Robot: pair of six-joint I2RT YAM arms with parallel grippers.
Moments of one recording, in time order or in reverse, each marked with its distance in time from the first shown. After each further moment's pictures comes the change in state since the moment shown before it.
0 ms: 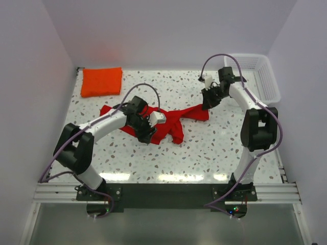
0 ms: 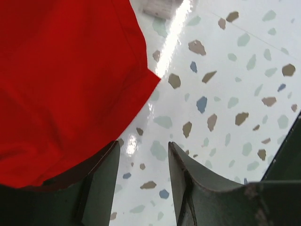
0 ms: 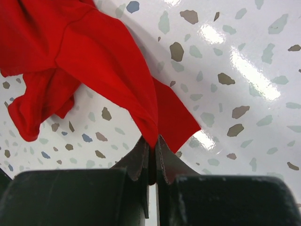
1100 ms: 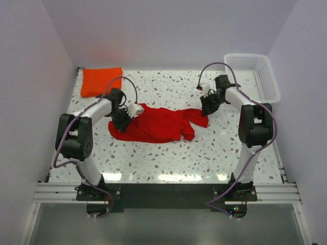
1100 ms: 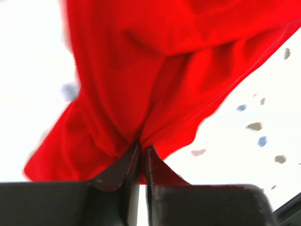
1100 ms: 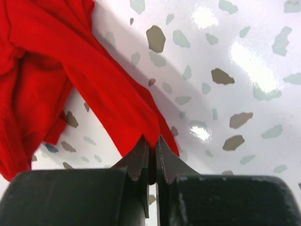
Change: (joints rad) left arm 0.279 0.140 0.059 -0.073 -0.209 0.162; right arm 0.002 0.079 -0.112 0.140 0.057 -0.031
